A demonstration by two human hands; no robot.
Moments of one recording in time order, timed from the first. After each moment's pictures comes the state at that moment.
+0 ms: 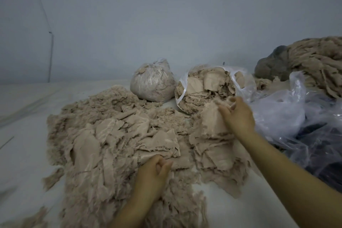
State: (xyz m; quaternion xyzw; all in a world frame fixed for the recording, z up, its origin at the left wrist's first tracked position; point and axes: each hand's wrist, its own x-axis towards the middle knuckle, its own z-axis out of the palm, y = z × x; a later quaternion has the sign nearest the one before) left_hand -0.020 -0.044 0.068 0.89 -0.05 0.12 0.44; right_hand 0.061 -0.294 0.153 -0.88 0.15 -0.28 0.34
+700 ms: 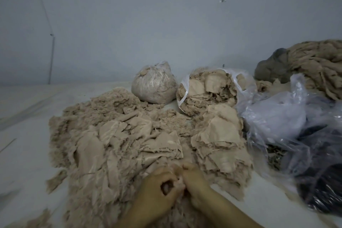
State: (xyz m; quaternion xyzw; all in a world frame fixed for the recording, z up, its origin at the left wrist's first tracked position) left_hand -0.043 -0.031 0.064 0.86 -0.22 0.14 0.44; right_hand -0.032 -0.154 0.074 -0.64 0.12 0.09 0.75
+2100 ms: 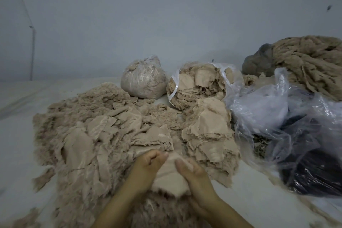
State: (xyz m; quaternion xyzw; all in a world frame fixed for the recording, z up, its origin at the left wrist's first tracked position) left_hand -0.039 -0.037 0.098 0.74 -0.11 -0.04 0.66; right_hand -0.062 -0.177 0.058 -0.54 0.04 0.02 0.84
